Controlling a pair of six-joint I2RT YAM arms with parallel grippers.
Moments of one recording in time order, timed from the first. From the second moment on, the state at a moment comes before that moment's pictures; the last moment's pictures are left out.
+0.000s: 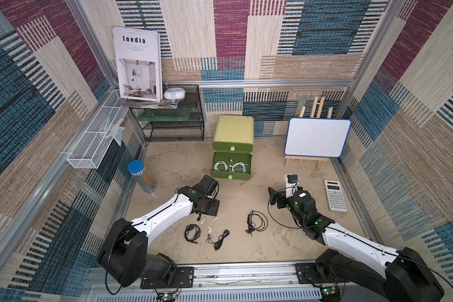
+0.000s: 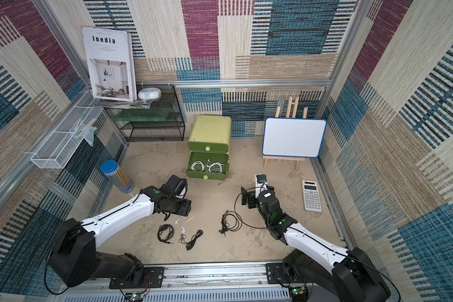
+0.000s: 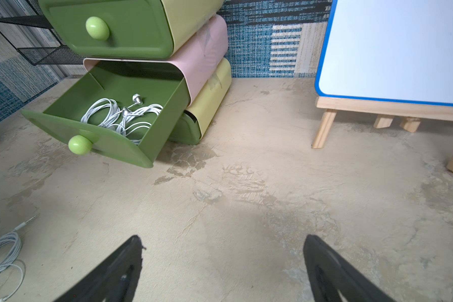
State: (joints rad) left arm -0.56 1.43 0.91 -0.71 -0.04 -0.32; right arm 0.59 1.02 0.36 0.31 0.29 0.22
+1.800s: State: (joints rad) left arm -0.57 1.69 0.97 -0.68 -0.05 -0.30; right arm 0.59 0.97 0.34 0.31 0.33 0.22
